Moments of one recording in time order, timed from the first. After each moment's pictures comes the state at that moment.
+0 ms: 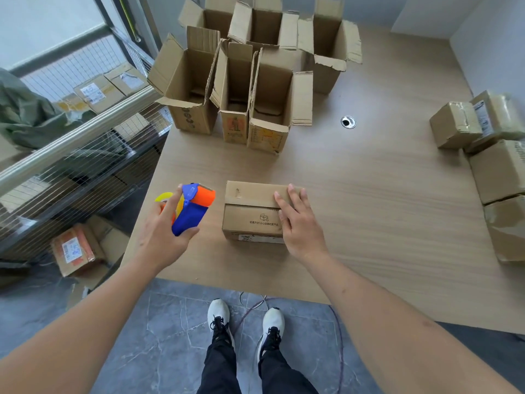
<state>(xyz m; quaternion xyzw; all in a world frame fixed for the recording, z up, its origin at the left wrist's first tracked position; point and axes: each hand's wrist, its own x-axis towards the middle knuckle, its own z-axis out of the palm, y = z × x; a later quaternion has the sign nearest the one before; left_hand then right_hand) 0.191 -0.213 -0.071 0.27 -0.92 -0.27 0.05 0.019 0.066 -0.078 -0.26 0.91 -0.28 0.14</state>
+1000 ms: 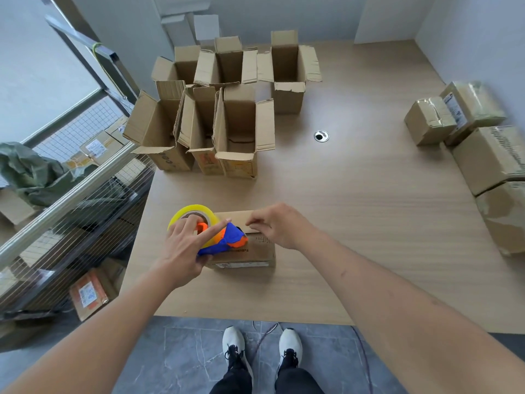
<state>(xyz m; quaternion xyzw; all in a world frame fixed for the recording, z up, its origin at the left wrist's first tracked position) 0.110 -0.140 -0.016 0.03 -1.00 -0.06 -0.05 -0.056 0.082 -0.014 -0.43 0.82 -0.29 0.21</state>
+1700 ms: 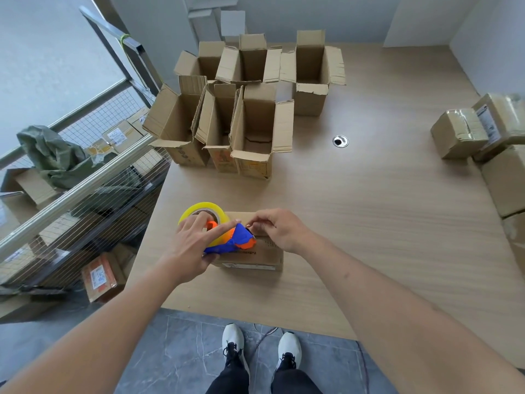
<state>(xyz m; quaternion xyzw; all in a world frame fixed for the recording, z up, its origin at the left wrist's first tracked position) 0.109 -0.142 -0.014 0.05 -0.99 -0.08 -0.07 -0.057 0.057 -0.032 -0.31 0.78 -0.41 0.37</state>
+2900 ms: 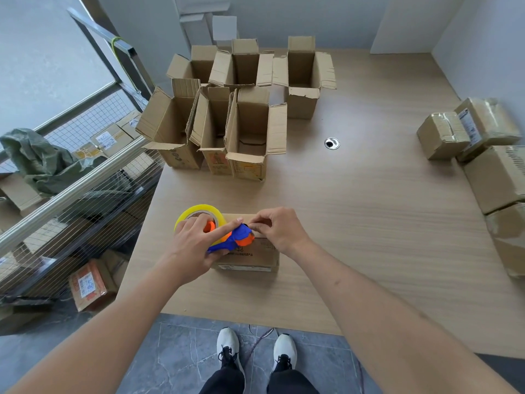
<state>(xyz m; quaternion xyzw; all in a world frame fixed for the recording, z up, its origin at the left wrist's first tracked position) 0.107 -0.137 -0.014 0.02 -1.00 -0.07 -0.02 -0.045 0.062 -0.027 -0.32 0.82 -0.42 0.21</state>
